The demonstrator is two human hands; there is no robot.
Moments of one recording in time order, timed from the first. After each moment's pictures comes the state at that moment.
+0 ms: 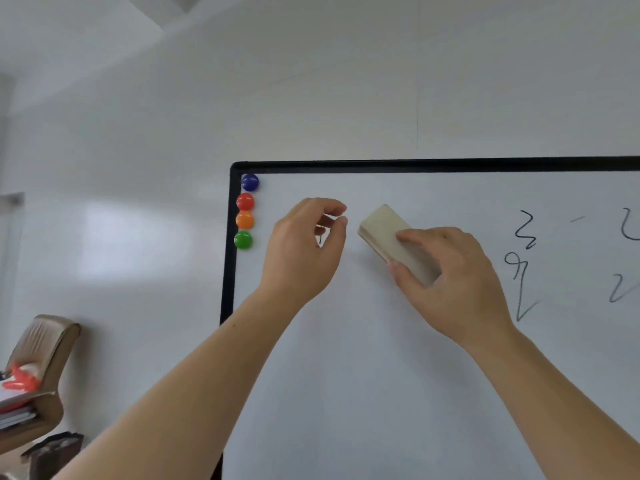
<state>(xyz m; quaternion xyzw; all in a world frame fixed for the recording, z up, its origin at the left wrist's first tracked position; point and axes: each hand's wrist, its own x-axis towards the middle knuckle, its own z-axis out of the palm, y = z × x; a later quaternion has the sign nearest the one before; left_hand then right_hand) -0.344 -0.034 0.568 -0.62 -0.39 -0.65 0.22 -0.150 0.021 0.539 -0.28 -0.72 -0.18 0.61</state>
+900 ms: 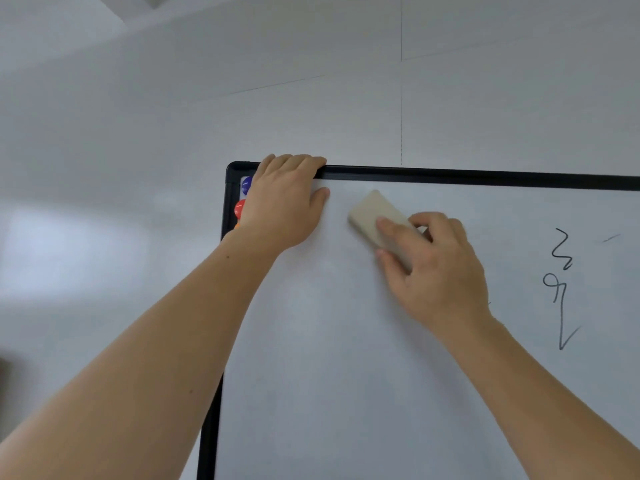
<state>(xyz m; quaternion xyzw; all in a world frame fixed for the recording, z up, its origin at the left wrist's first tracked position) -0.435 0.038 0.656 -0.63 -0.44 -0.47 0.43 -0.221 0.066 0.574 -0.28 -0.64 -0.41 0.59</state>
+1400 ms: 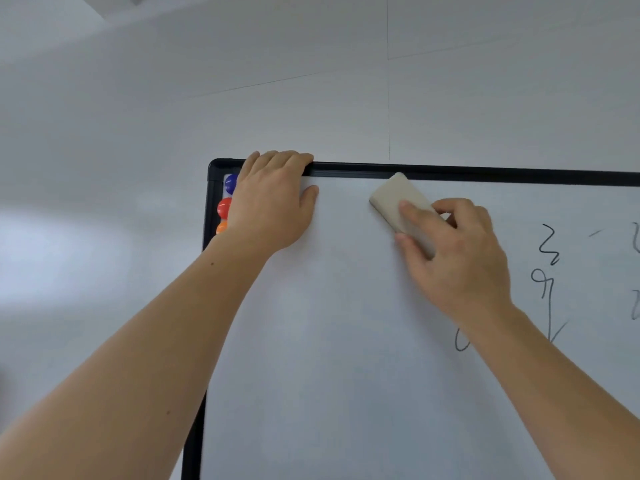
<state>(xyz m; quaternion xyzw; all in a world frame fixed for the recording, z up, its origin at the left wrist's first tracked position) -0.429 0.040 0.654 -0.62 -0.44 -0.49 0.43 -0.191 0.071 0.585 -0.31 -0.60 -0.41 0.61</state>
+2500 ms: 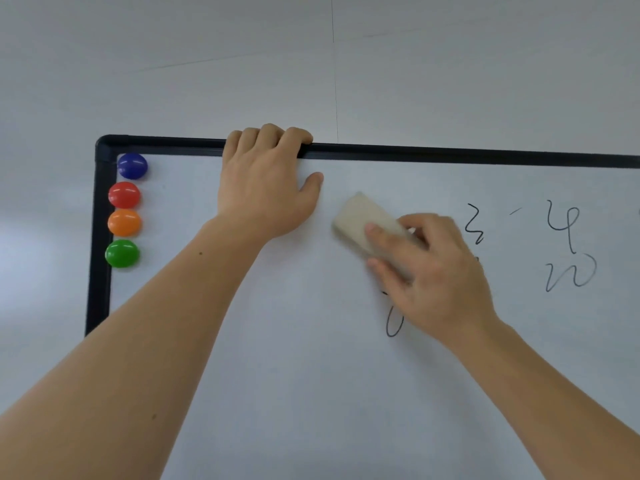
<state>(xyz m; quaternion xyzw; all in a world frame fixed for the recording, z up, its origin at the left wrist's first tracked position) -0.344 0.066 0.656 -0.62 -0.40 -0.52 0.44 -0.125 0.080 0.550 -0.27 -0.62 -0.47 0.57</state>
